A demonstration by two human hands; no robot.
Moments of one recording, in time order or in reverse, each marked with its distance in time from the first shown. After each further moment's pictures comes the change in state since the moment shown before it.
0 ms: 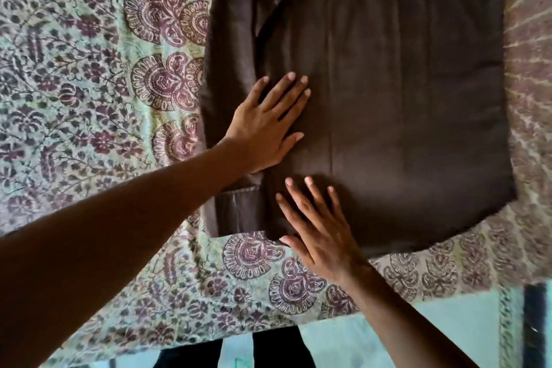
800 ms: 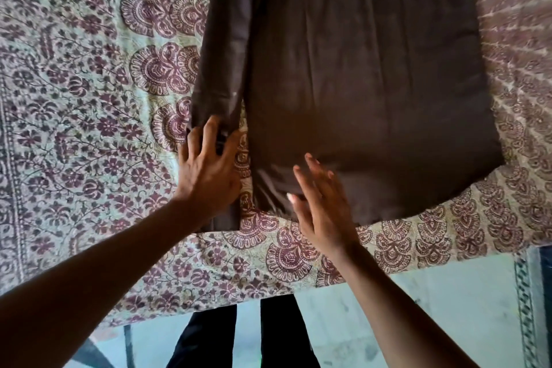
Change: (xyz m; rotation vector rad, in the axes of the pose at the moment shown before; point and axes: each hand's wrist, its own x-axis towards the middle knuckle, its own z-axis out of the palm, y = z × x) left_hand -0.130 0.041 -0.018 -0.171 -0.050 -0.408; right_hand -0.022 -0.012 0.001 0.346 0.394 0.247
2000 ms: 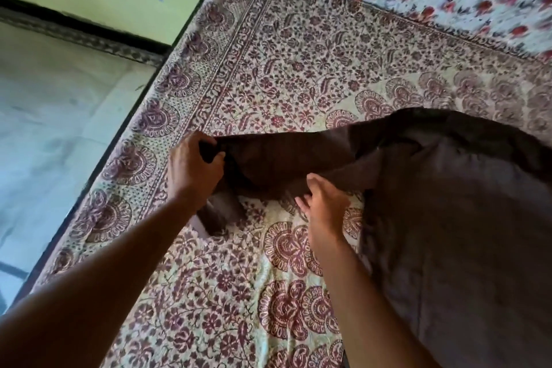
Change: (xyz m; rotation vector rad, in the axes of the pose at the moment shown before) left_hand 0.148 -0.279 -0.155 -0.591 0.594 -0.788; right_hand 0.402 -0.199 0.041 1.257 0.024 0.808
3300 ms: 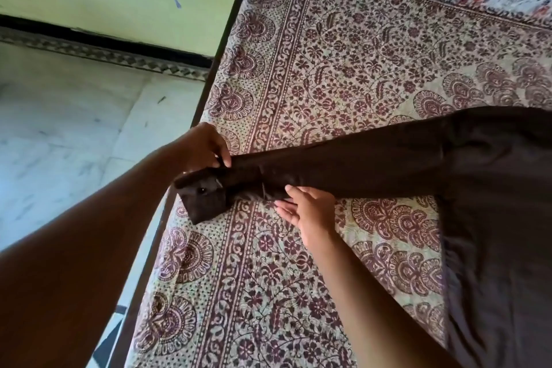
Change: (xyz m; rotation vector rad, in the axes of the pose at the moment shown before) left_hand 0.191 -0.085 -0.090 0.240 -0.839 0.256; right_hand -0.038 0.045 0.167 -0.005 -0.059 0.233
